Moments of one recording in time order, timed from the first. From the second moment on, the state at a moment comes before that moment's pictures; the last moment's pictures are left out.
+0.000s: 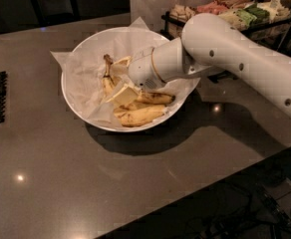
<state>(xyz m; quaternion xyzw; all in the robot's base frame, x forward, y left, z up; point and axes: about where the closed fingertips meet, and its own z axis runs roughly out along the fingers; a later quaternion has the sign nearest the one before) 0.570 0.091 0.869 -0.64 0.59 0.26 0.42</state>
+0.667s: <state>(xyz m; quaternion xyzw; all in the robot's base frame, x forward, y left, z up) 0.569 0.093 0.864 -0.64 0.59 0.27 0.42</state>
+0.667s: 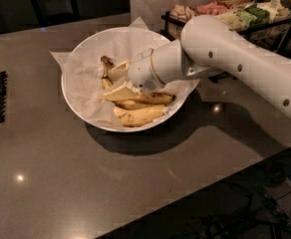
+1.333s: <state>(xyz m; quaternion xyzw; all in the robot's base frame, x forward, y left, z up) 0.564 0.086 0.885 -0.63 0.59 0.26 0.44</state>
